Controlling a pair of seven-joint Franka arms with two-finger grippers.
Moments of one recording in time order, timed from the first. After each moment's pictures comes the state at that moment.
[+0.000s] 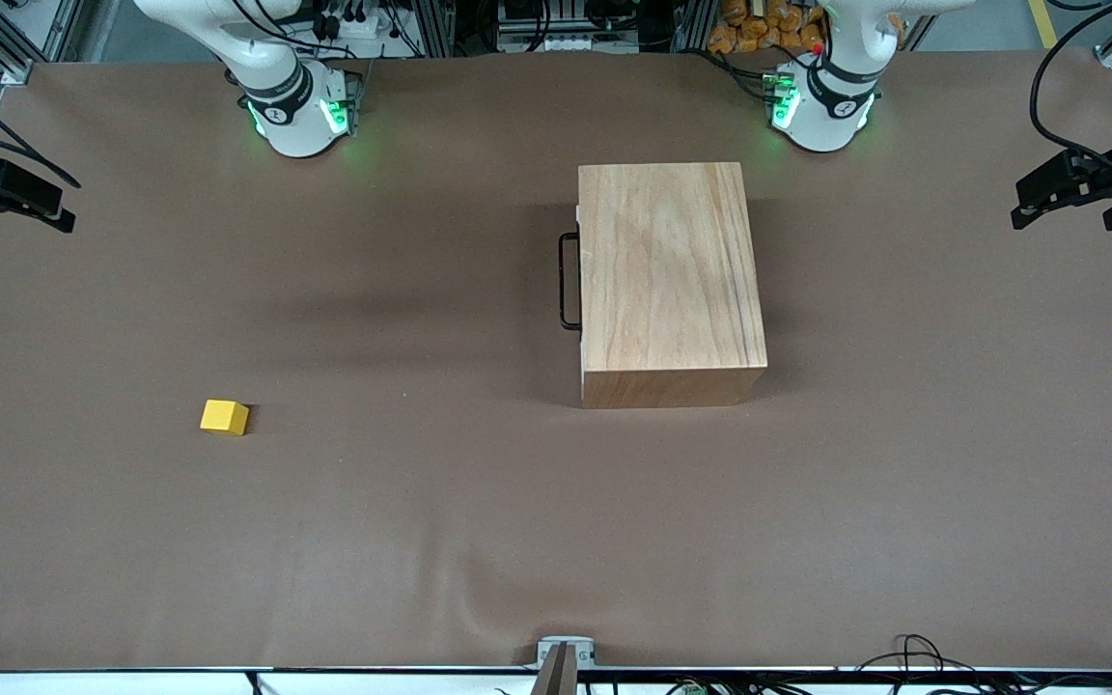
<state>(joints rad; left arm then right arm) -0.05 -0.06 0.02 -1.57 0.01 1.49 0.00 0.04 -0.02 -0.10 -1.50 0.03 1.40 -0.01</state>
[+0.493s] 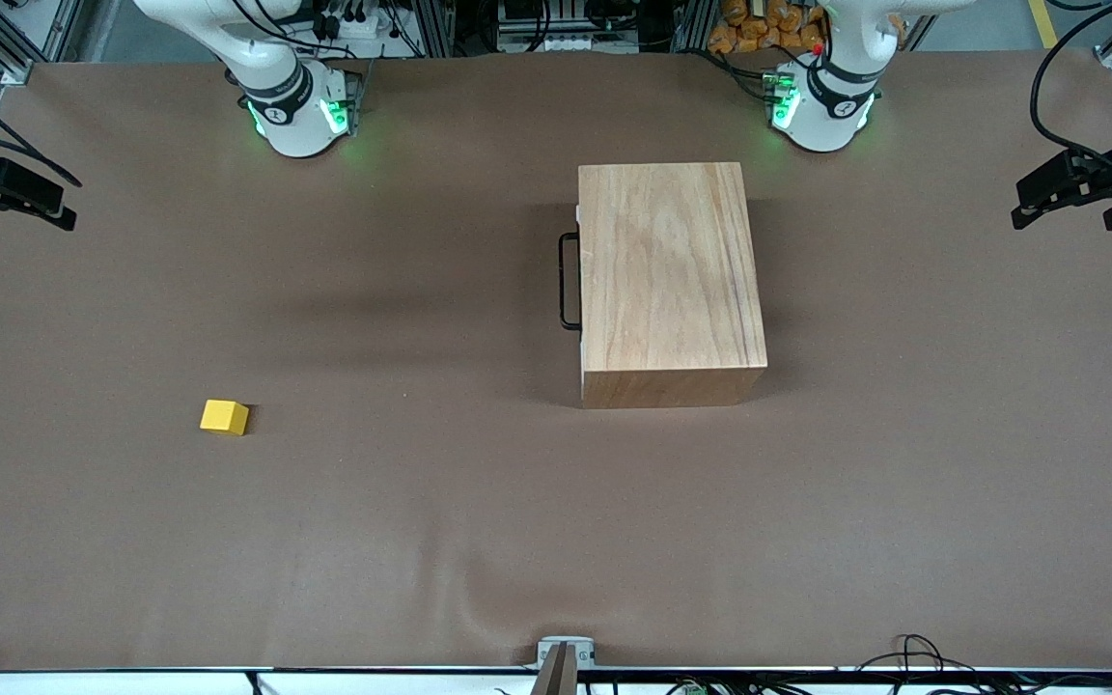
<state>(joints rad) -0.05 -0.06 0.02 -1.57 0.01 1.48 0.00 0.04 -0.02 -0.10 -1.51 0.03 1.39 -0.01</state>
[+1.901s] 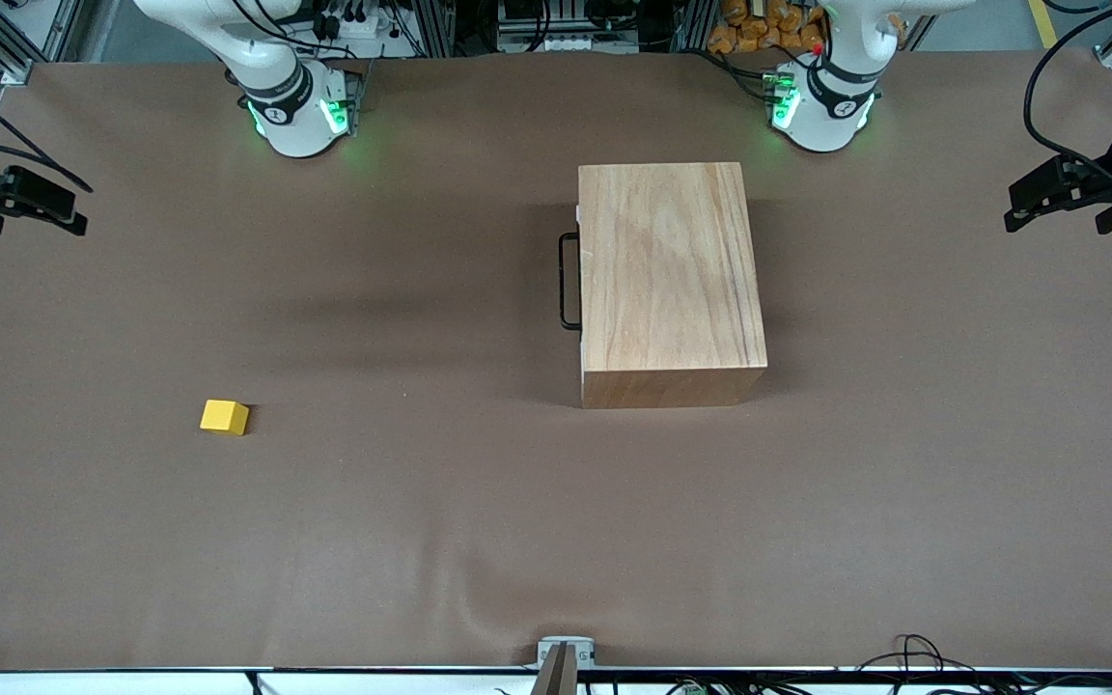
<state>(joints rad) -0.05 -0.05 0.02 -1.57 0.01 1.48 0.00 0.06 -0.02 -0.09 -1.54 0.03 1.41 -0.01</state>
